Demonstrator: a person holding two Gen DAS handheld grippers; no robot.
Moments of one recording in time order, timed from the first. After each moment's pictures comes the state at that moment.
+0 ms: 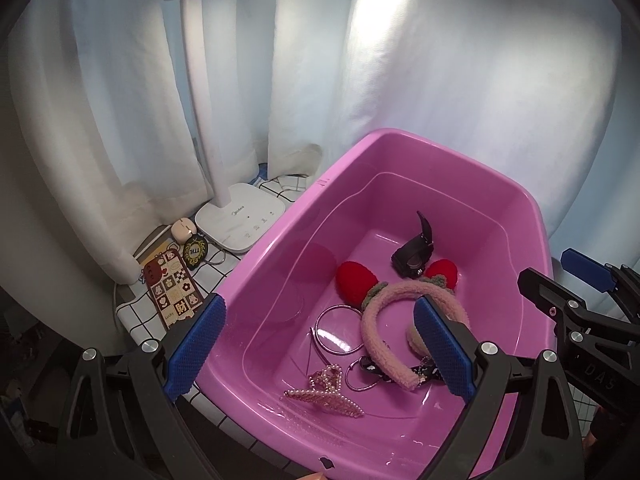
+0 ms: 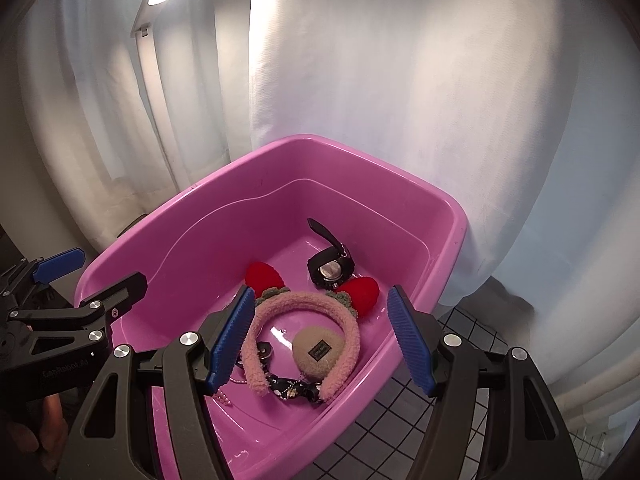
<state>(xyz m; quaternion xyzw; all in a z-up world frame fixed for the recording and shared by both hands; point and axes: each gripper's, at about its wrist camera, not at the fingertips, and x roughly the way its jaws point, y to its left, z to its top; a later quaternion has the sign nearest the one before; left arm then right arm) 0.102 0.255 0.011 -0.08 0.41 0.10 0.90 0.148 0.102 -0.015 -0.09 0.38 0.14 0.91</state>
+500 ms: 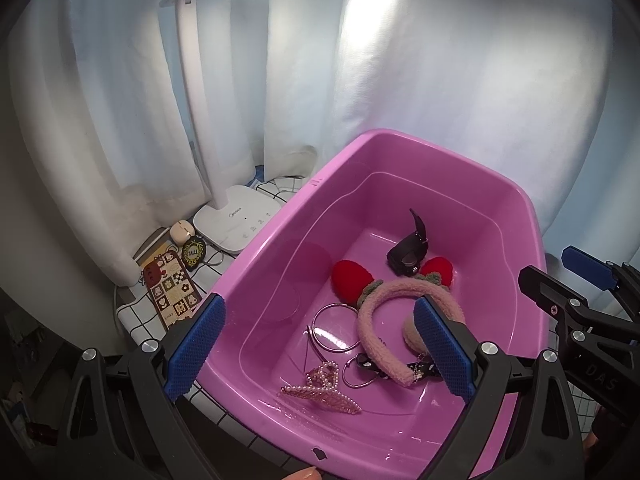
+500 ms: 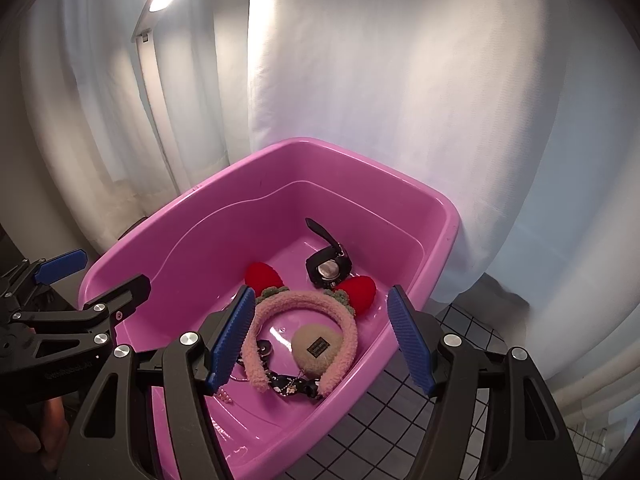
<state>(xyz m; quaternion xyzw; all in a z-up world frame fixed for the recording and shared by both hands) 0.097 0.249 0.014 -0.08 0.40 0.10 0.91 0.142 0.098 -0.011 -0.09 0.37 0.14 0.91</state>
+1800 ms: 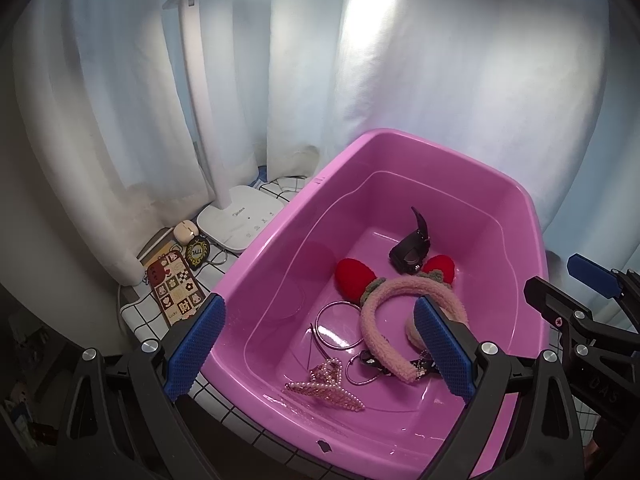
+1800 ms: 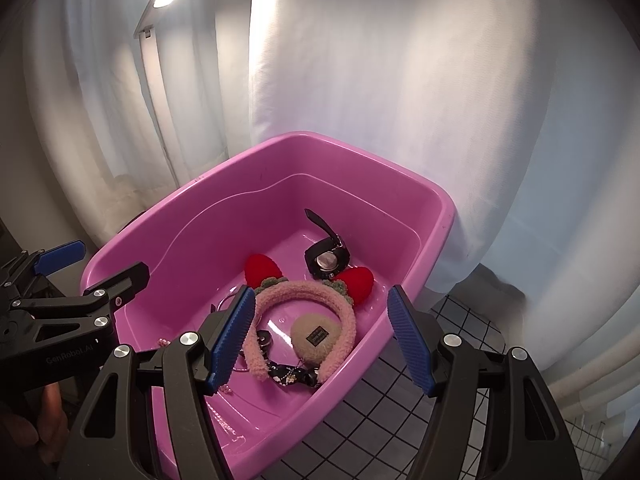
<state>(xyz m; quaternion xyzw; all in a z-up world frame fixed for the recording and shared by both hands) 0.092 0.247 0.016 -0.08 0.40 0.11 0.91 0.135 0.097 -0.011 -0.10 0.37 0.14 0.91</state>
